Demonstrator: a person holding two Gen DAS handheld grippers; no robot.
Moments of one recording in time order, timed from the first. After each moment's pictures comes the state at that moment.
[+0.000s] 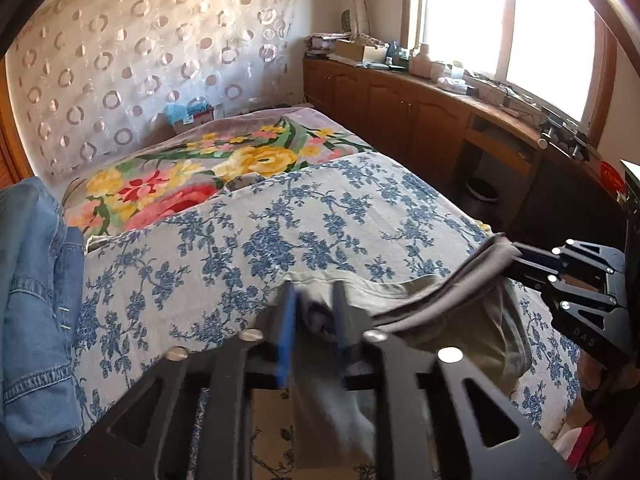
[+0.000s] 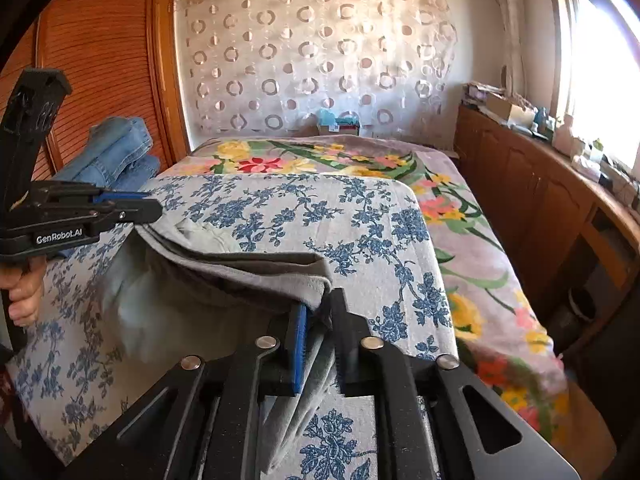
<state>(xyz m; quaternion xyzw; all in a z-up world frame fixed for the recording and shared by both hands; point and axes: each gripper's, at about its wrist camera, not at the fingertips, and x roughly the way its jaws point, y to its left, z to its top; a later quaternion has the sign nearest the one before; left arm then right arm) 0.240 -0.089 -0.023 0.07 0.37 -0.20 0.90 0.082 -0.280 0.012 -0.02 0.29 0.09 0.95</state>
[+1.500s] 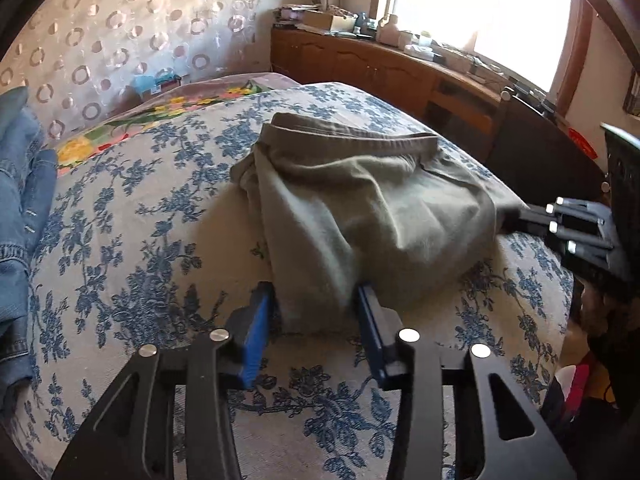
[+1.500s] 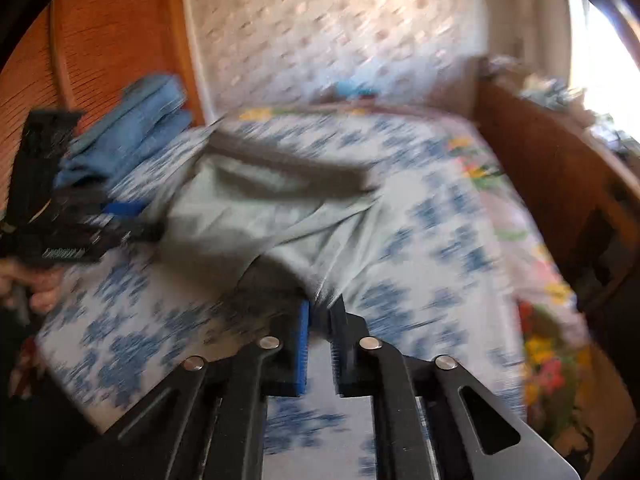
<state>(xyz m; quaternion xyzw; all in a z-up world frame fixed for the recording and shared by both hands) 0.179 -0.064 -0.081 0.07 0.42 -0.27 0.87 0.021 -0.291 -0.004 -0.01 0.31 0.11 0.94</state>
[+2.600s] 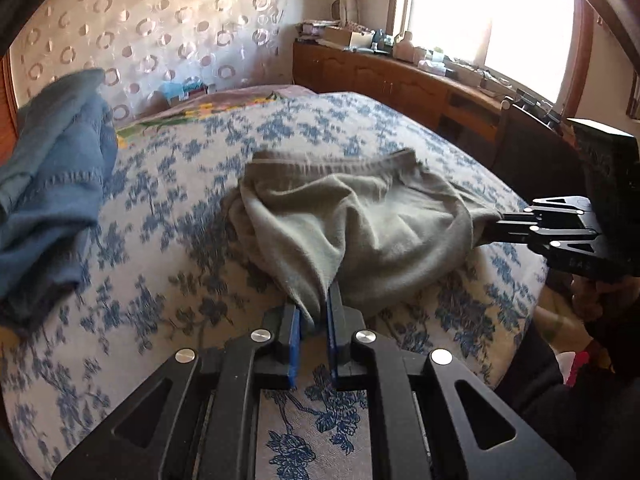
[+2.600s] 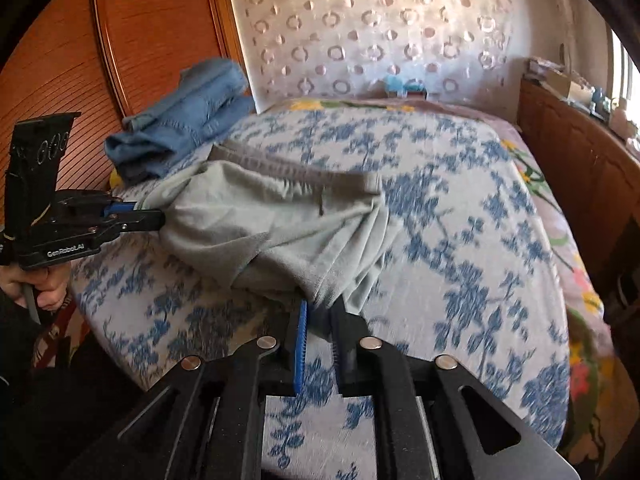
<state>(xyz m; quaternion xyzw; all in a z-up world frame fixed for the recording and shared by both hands) 0.102 -0.017 -0.072 0.06 0.39 -0.23 0.89 -0.010 -0.271 -0.007 -0.02 0.34 0.21 0.91</state>
